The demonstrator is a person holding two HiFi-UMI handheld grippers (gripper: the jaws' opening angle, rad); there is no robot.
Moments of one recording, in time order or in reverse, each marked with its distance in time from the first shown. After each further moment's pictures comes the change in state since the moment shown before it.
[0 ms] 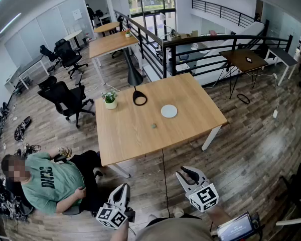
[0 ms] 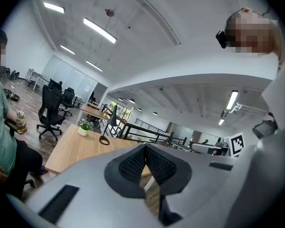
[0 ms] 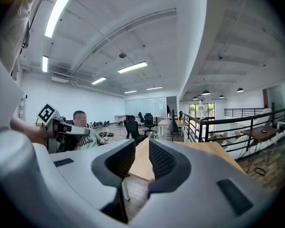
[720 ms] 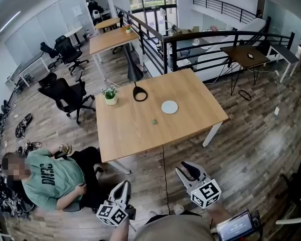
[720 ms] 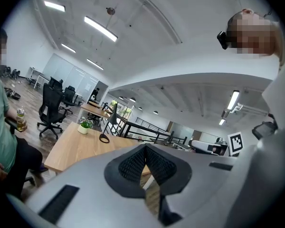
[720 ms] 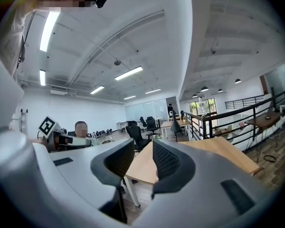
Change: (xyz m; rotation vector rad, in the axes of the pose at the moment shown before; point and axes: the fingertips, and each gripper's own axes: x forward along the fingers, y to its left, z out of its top) left arm 0.007 -0.005 -0.006 -0.009 0.013 0.008; right arm 0.001 -0.010 0.005 0.110 -0.048 0.028
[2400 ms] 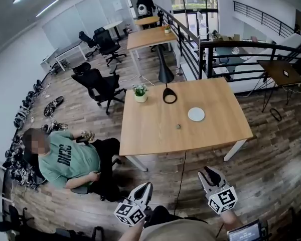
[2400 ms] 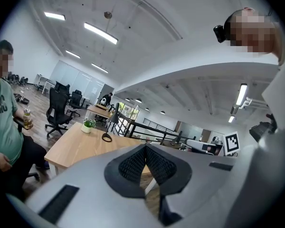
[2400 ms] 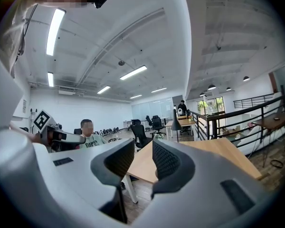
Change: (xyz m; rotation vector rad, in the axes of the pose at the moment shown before) left arm 0.038 -0.059 -0.031 0.009 -0.020 0.081; right arm -0.013 -0.076 -0.010 -0.019 0.009 0.080
